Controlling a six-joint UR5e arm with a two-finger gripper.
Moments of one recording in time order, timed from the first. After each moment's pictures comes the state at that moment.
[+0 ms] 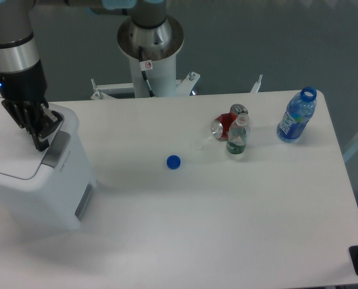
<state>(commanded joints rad) 1.95 -1.72 -1.46 -1.16 1.60 0.52</state>
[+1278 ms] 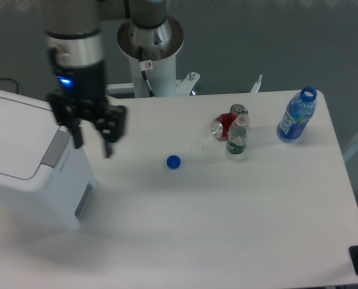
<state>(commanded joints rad) 2.30 -1.73 -1.43 -1.14 1.48 0.66</state>
